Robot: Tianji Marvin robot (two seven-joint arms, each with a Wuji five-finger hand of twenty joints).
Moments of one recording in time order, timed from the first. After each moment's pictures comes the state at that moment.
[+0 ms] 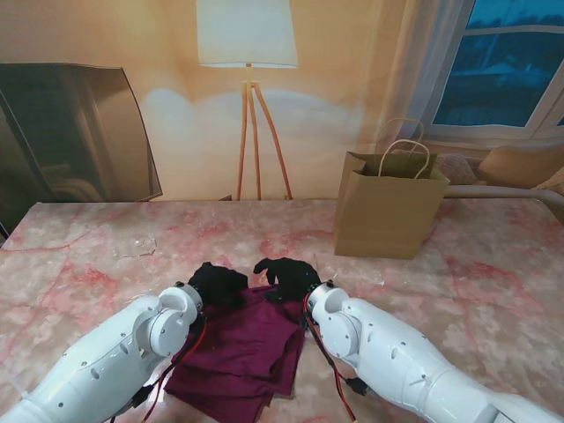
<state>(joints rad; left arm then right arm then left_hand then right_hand) 1.19 -1.11 -0.82 -1.22 0.71 0.02 -0.04 -0.98 -1.30 0.54 -0.87 -0.53 -0.16 -0.33 0.66 -0.55 0.73 -0.13 0.66 -0.19 0.96 0.58 0.88 -0.04 0.40 0.61 0.60 0.10 0.46 0.66 0.06 0.27 0.72 0.52 0.44 -0.77 1.13 -0.23 0.40 -0.04 0.63 0.32 0.66 -0.13 0.92 0.70 0.78 0.03 0.80 0.90 0.51 0.16 1.17 0.69</state>
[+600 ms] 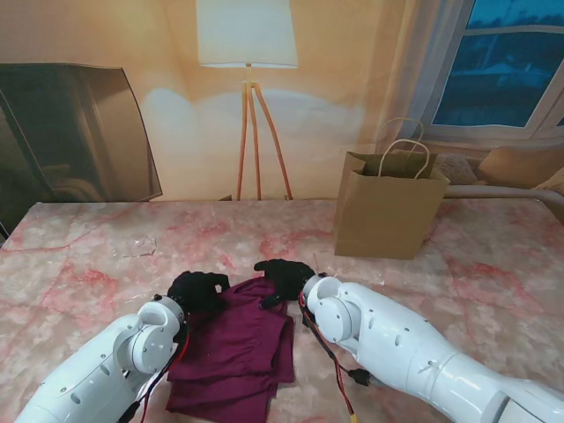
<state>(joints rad) 1.33 -1.10 -0.97 -1.28 0.72 0.02 0.05 -0.92 -1.25 0.46 -0.98 -0.47 0.01 -0.06 0.72 -0.61 0.74 -0.14 0.60 -0.20 1.03 0.68 1.19 -0.02 0.35 0.78 0.86 0.06 0.65 0.69 0.20 0.27 0.91 0.54 0.28 -0.72 1.02 -0.23 0.24 0.12 0.29 0.35 0.37 0.00 0.71 0.42 0.53 0.03 0.40 0.62 0.35 0.16 0.97 0.71</state>
